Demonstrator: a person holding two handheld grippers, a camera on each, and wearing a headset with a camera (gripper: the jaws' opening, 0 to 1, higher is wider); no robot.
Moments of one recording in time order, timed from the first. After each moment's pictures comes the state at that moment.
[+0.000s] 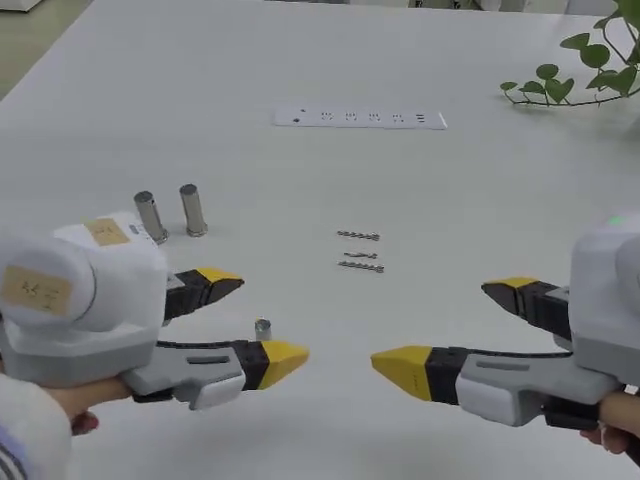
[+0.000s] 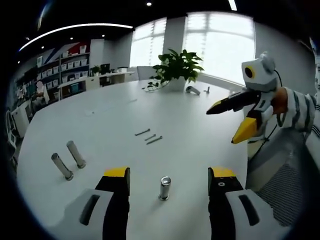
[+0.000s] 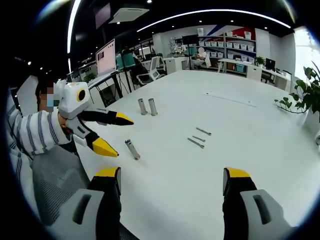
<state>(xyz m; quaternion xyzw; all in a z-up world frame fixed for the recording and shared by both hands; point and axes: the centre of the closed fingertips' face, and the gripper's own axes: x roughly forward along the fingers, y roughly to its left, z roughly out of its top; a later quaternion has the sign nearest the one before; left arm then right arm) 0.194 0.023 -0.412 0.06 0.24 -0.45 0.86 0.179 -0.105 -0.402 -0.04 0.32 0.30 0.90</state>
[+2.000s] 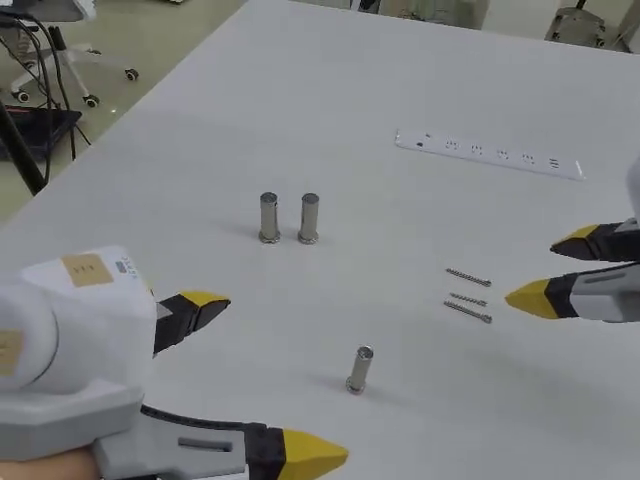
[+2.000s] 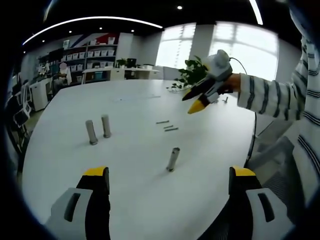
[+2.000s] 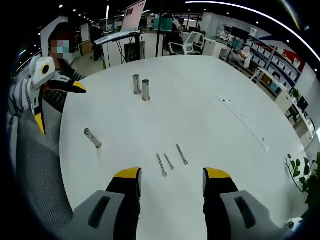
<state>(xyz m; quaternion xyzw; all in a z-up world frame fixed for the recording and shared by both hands) 0.156 0.084 -0.406 0.00 0.27 -0.35 0.90 0.303 -0.107 -0.413 -0.27 0.36 0.41 0.79</state>
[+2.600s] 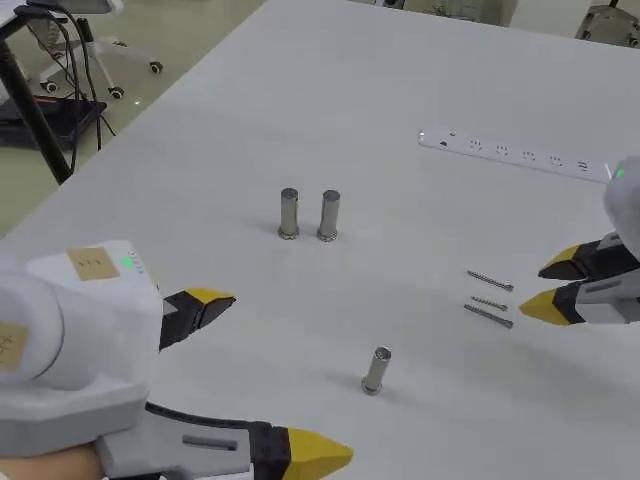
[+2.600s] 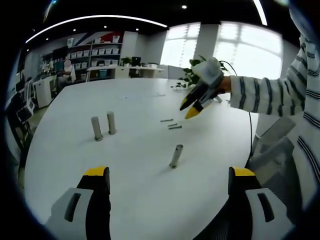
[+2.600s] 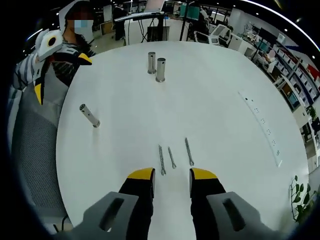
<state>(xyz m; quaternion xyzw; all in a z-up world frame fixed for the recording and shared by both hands) 0.152 0.092 -0.407 -0.01 0.28 -0.34 0.90 0.309 -0.099 -0.453 -0.33 0.38 0.47 0.72</state>
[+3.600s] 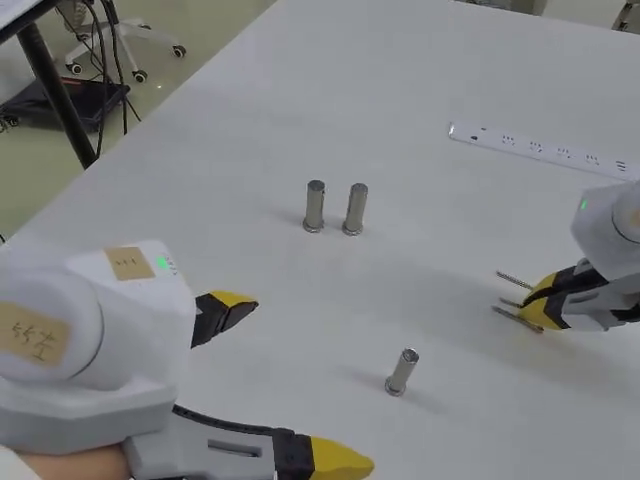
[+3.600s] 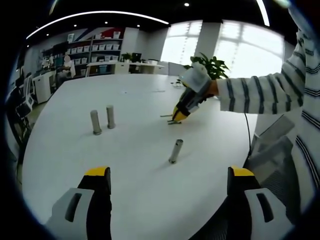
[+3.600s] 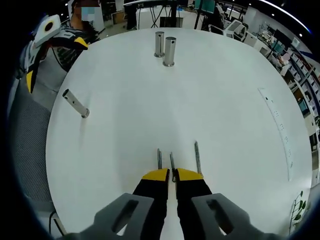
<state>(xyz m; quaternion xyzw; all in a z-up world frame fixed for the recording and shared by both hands) 0.149 0.094 -0.417 -0.01 0.29 -0.34 0.89 0.315 -0.079 -0.496 -0.36 0.40 0.50 0.67</state>
